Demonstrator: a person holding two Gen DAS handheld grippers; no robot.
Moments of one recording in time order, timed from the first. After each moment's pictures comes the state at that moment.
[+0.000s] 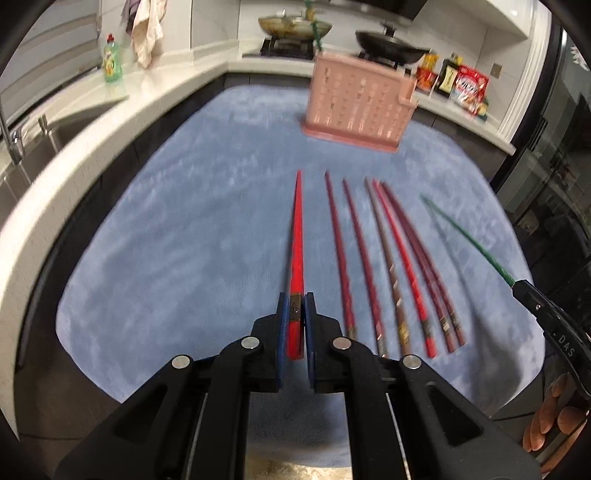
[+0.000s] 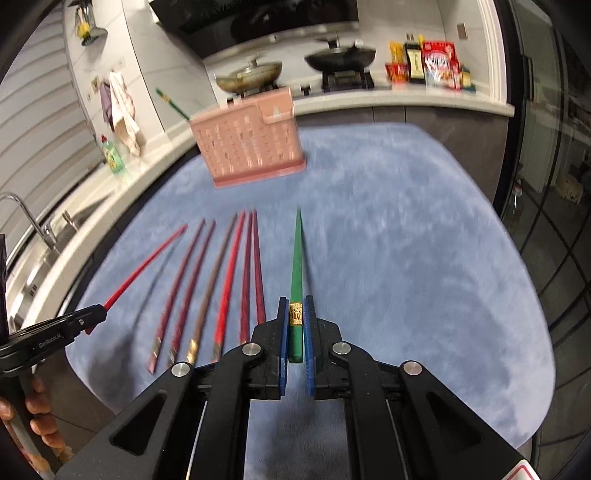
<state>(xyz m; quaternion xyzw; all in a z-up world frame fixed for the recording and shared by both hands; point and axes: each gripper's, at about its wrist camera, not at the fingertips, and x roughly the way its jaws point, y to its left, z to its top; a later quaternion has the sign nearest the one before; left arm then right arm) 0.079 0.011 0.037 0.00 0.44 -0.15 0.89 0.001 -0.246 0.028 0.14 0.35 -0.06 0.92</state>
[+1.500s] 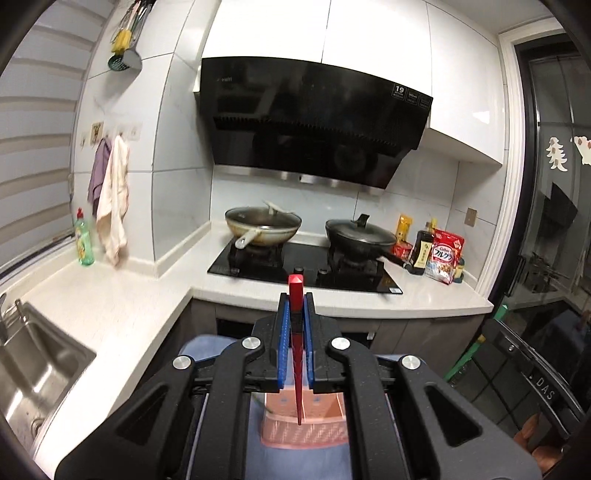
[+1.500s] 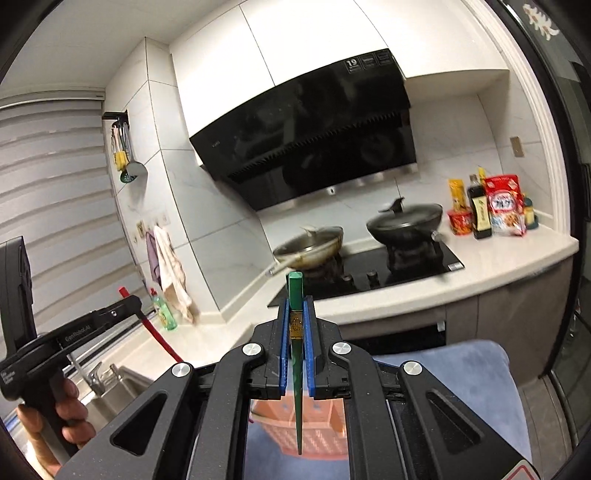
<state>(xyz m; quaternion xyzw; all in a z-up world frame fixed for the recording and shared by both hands) 0.280 -0.066 0.312 -0.04 0.16 -0.18 0.97 0.207 -0.307 0.273 0.17 0.10 0.02 0.98</state>
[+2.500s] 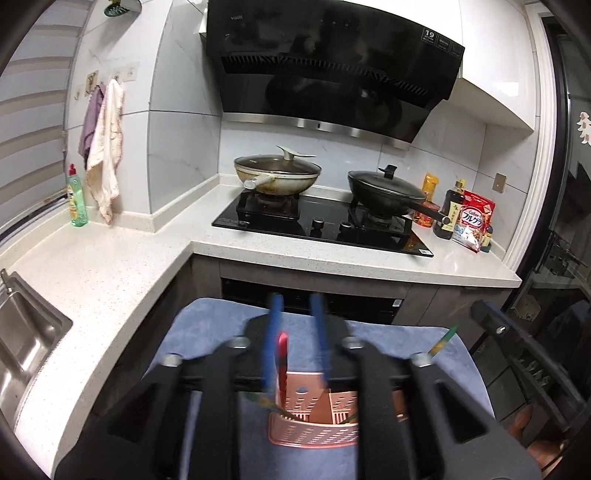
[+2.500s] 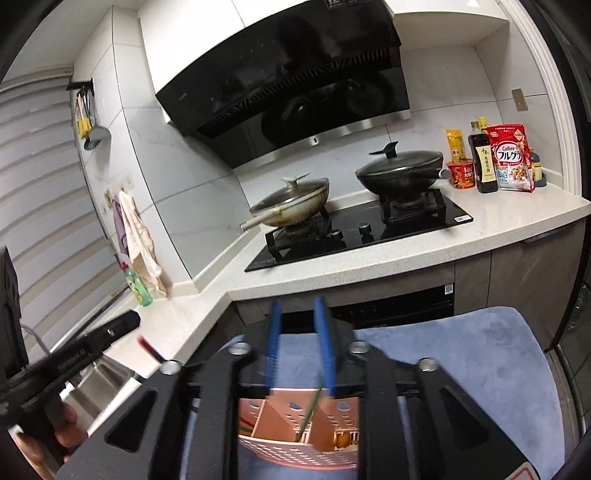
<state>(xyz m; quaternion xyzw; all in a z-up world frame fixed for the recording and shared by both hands) 0.352 -0.083 0.219 -0.03 0.24 -0.14 0.96 0.300 -0.308 0.191 0.19 0.17 0.01 0.97</state>
